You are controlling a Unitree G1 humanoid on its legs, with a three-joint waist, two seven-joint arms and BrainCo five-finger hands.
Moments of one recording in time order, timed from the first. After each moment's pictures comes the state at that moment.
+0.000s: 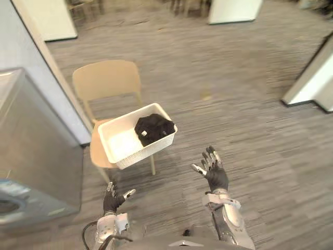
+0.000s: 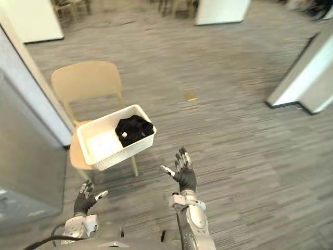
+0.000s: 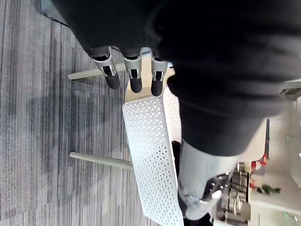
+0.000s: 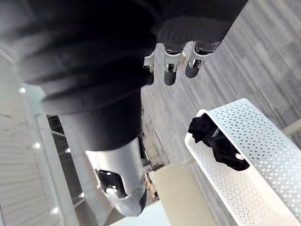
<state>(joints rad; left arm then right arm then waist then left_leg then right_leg) 0.39 -0.07 0.00 0.21 -0.08 -0.05 0.17 0.35 -0.08 0.18 -0.18 0.40 -0.17 -0.11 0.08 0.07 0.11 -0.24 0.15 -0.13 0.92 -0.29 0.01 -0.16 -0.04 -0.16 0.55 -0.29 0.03</state>
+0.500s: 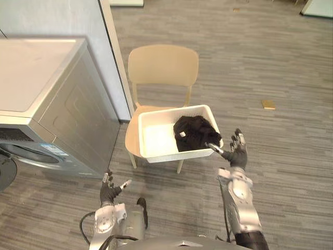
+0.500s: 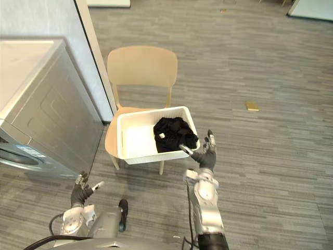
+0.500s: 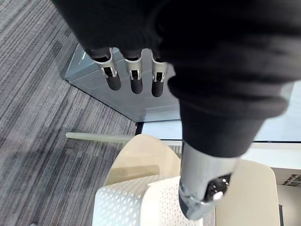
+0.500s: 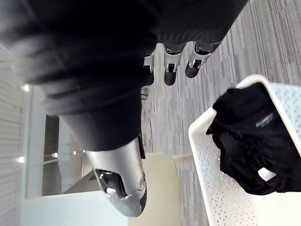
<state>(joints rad) 0.27 -0.05 0.02 0.25 -0.08 -0.08 0.22 0.02 -0.09 -0.06 0.05 0.11 -0.15 -0.31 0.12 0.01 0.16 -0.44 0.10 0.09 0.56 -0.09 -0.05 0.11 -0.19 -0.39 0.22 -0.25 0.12</state>
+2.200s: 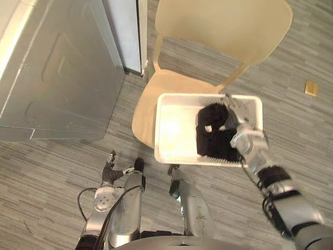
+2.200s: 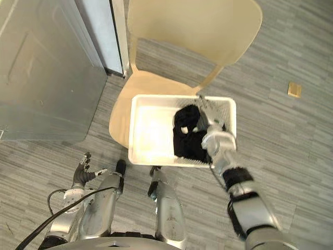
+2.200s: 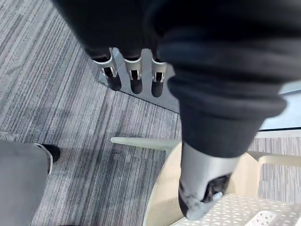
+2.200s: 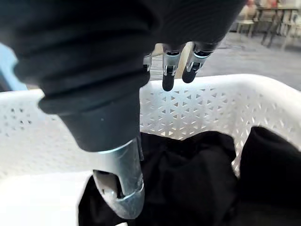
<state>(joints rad) 0.07 0.10 -0.11 0.33 0.00 -0.09 0.22 -0.71 -0.65 0.35 0.78 -0.83 -0.01 -0.29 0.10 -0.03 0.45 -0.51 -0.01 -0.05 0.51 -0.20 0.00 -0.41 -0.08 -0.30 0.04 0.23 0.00</state>
